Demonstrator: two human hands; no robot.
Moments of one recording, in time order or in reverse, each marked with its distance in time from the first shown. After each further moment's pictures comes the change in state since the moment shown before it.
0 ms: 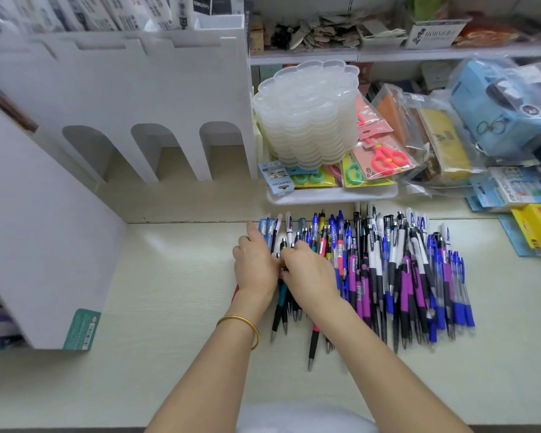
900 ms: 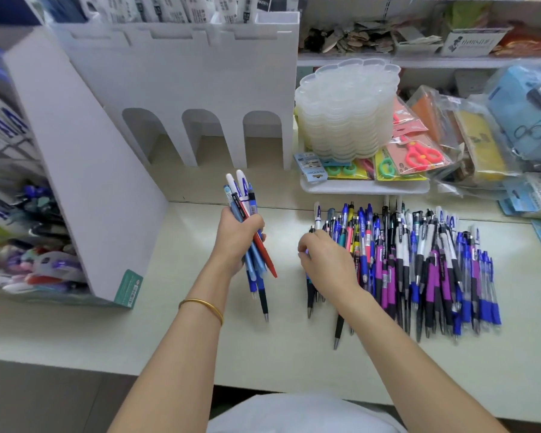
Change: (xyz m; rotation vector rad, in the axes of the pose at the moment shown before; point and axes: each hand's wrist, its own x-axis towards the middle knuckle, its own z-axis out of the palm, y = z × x) left_hand -0.006 -0.049 -0.086 -1.060 -0.080 -0.208; right_hand -0.015 -0.015 0.002 0.116 0.091 -0.102
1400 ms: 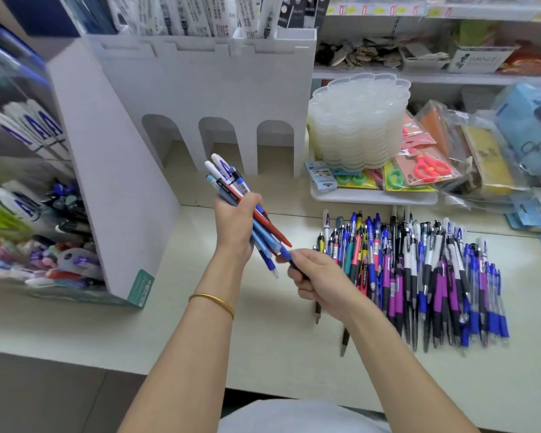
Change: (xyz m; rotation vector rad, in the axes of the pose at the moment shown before) left_hand -0.008 0.033 -0.002 -0.366 0.114 0.158; right_hand -0.019 -0.030 -0.013 1.316 -0.407 0.295
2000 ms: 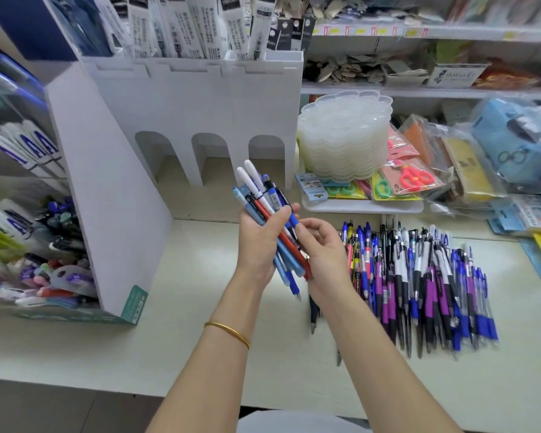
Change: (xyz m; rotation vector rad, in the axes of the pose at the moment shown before) left_hand -0.039 -0.001 0.027 -0.040 -0.219 -0.012; right_hand -0.002 -0.038 0.021 0.229 0.419 -0.298
